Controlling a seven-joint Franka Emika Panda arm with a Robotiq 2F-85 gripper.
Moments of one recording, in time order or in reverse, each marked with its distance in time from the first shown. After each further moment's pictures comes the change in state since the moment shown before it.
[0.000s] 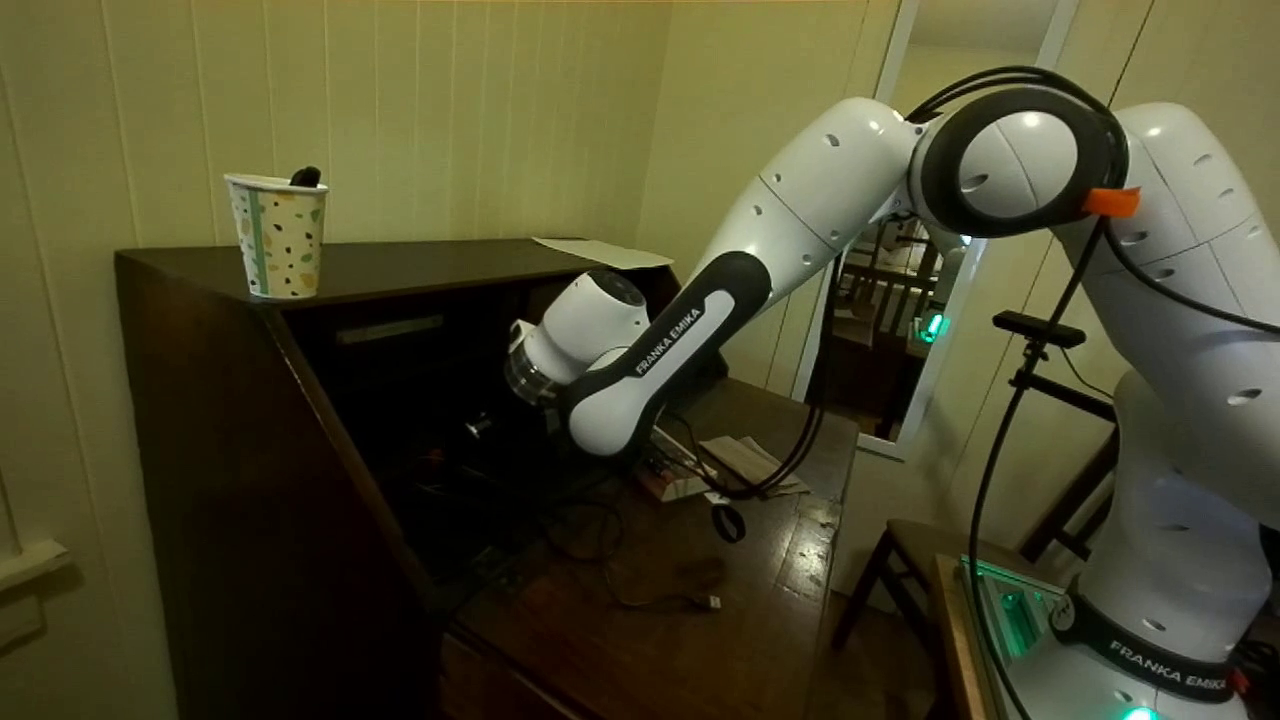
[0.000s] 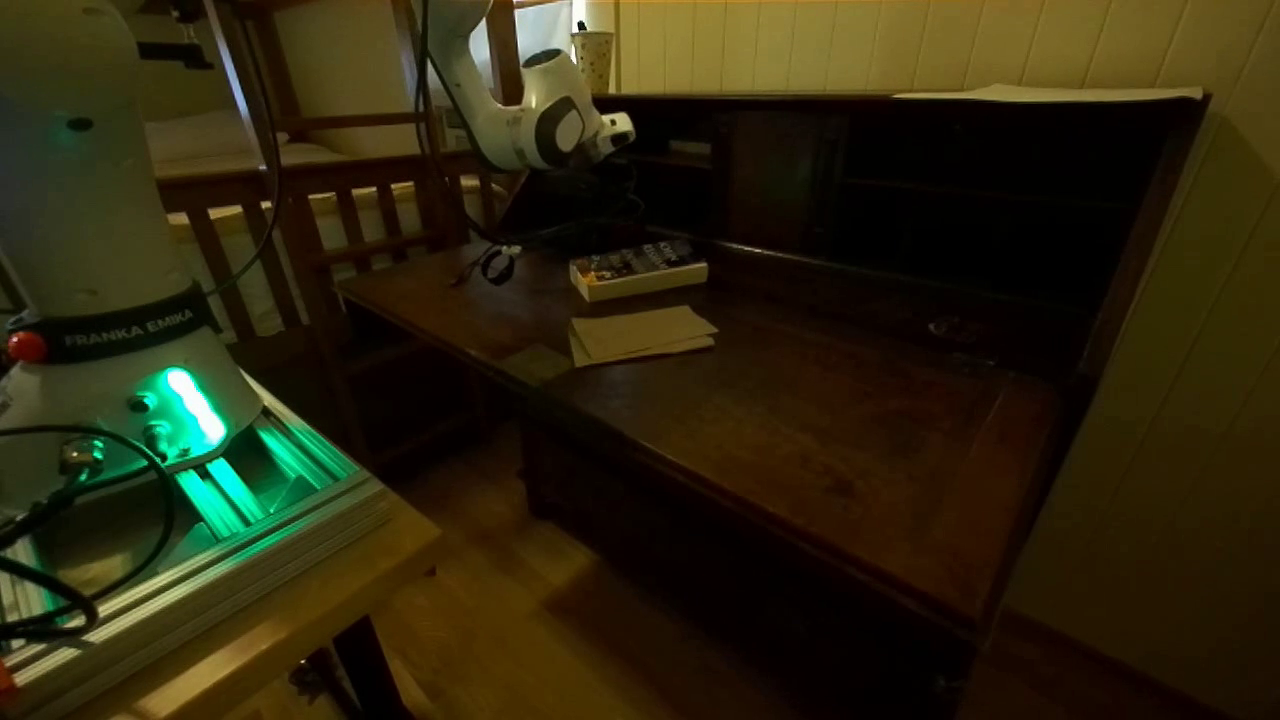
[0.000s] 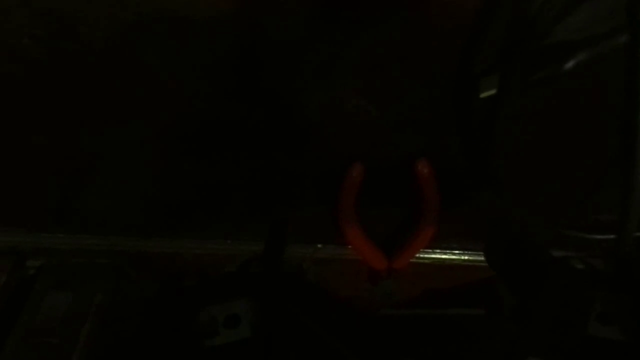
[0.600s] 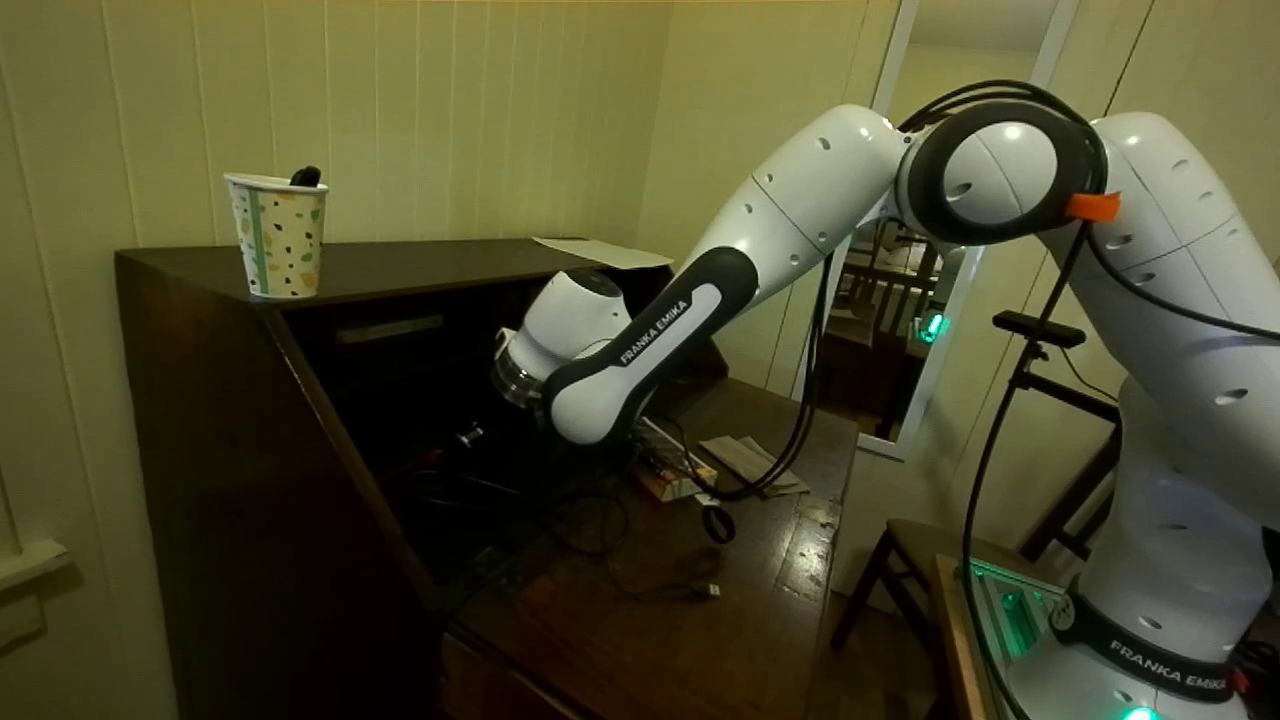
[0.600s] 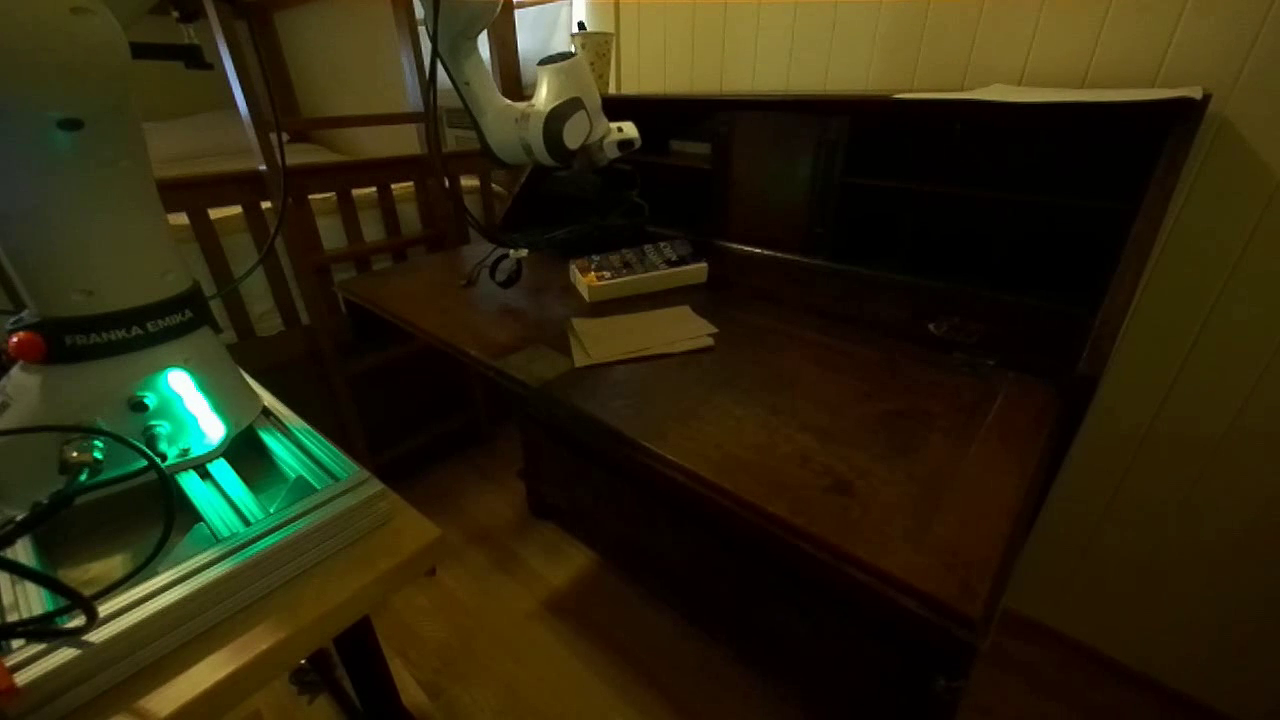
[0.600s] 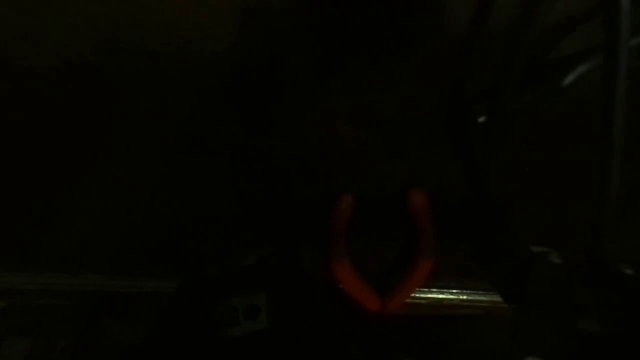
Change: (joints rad) arm -0.048 0.034 0.059 0.085 0.000 -0.155 -0.032
